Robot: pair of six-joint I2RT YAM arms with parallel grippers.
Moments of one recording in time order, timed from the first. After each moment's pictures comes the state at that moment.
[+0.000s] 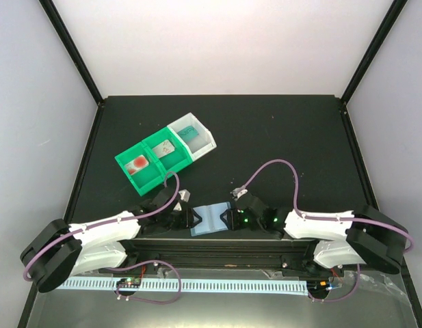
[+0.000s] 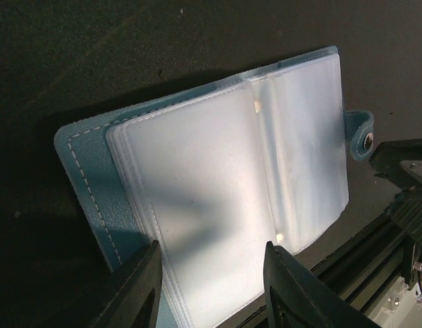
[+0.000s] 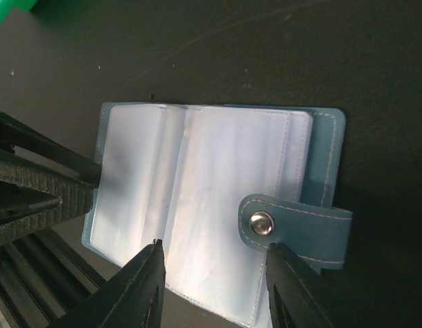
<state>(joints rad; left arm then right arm) -0.77 1.09 0.29 -0.08 0.31 -0.90 1.06 1.30 0.44 0.08 -0.02 0.83</state>
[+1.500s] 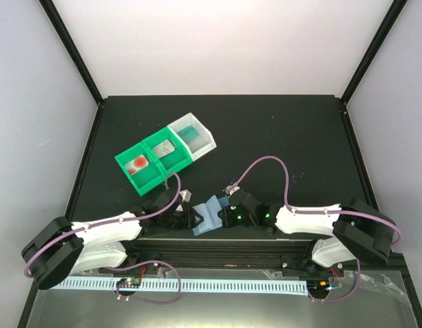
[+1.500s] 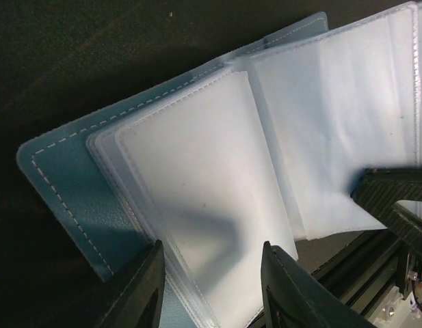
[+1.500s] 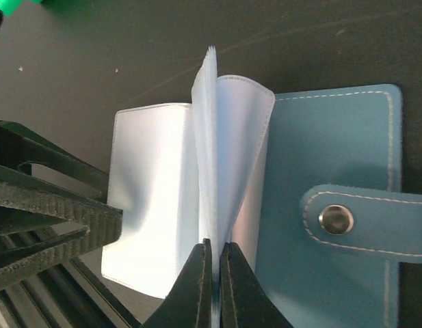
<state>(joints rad) -0.81 1.11 0.28 -0.02 0.27 -0.96 1.06 1.40 0.51 0.11 -0.05 0.80</state>
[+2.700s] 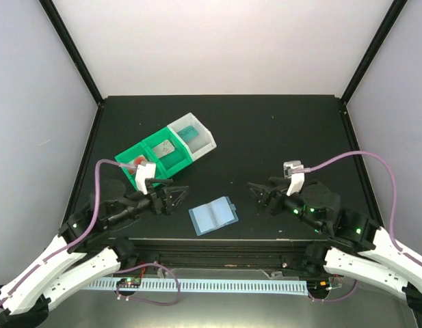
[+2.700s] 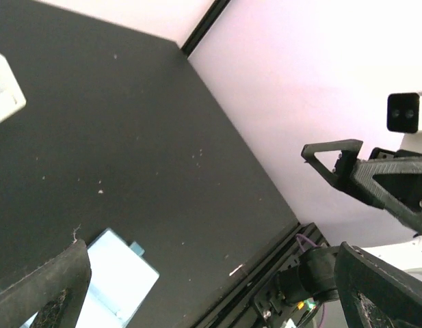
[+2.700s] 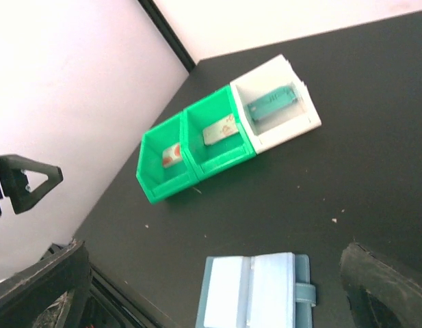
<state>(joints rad) -0.81 0.51 0.77 -0.54 0.13 -0.69 1.06 0.57 0.76 -0.53 0.27 0.65</state>
